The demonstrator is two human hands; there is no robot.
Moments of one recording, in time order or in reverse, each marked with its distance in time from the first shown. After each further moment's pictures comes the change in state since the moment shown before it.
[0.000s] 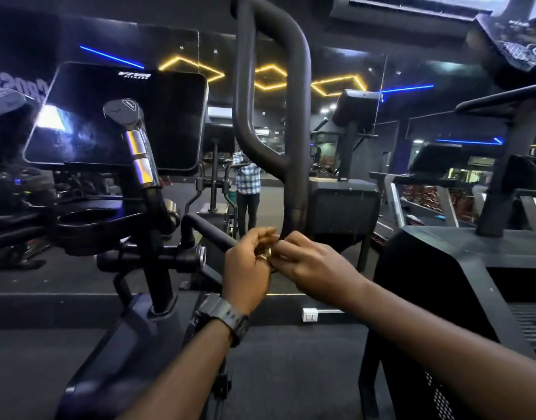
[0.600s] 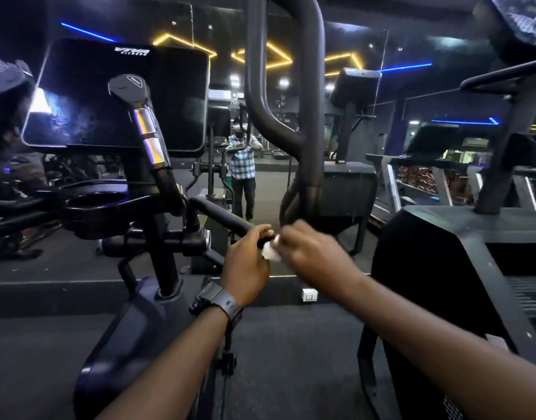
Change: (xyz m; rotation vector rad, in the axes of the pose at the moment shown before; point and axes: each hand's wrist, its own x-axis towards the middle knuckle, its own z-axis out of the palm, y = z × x) left_hand -0.009 -0.040 -0.029 0.243 -0.163 0.035; right_hand 0.013 -0.037 0.017 -0.005 0.028 0.245
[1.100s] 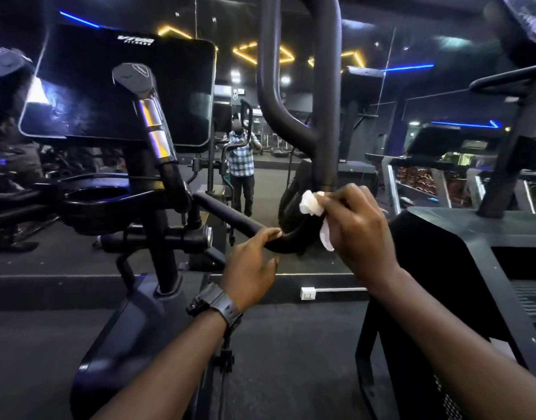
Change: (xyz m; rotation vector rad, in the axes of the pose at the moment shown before) left_hand 0.002 -0.014 -0.007 0.058 -0.032 0.081; right_hand 0.006 0.028 -0.014 -0.071 0.317 0.227
